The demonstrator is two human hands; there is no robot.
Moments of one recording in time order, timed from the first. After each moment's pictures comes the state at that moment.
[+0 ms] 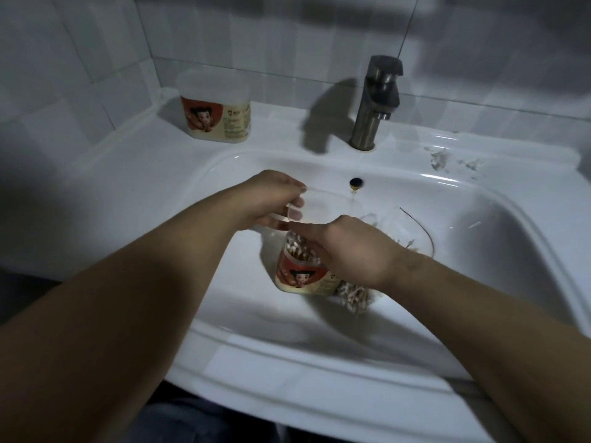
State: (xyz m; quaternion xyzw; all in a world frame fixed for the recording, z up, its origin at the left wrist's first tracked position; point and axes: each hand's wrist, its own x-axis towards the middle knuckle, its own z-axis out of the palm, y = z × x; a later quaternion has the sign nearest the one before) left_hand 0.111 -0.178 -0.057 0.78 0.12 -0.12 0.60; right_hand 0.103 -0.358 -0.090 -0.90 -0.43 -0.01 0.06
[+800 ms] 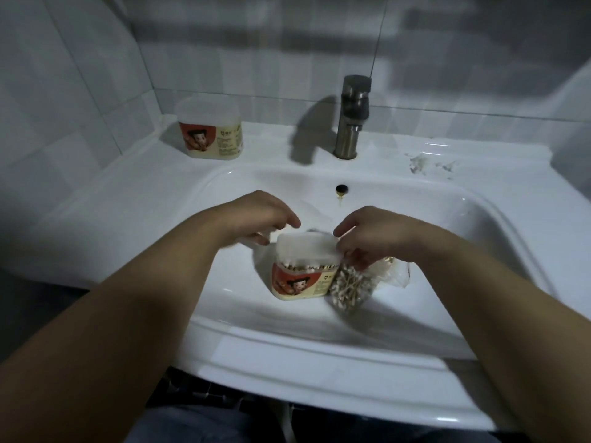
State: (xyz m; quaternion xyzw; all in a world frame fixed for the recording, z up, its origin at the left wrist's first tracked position) left_hand 0.089 -0.172 -0.052 0.85 0.08 -0.16 0.49; right_hand 0.110 -0.403 -0.049 -0.87 -0.06 0.28 0.41
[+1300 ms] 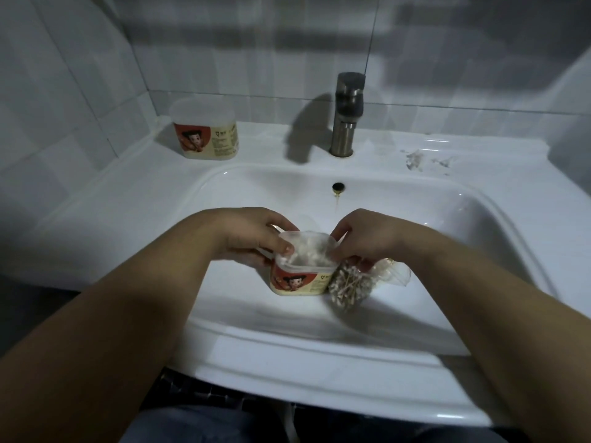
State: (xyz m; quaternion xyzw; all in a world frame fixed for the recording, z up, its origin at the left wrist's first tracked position) left_hand 0.085 -0.166 -0.066 0.81 0.05 -0.29 0.51; right_hand 0.115 -0.402 -0.062 -0.91 -0.11 0.26 0.31
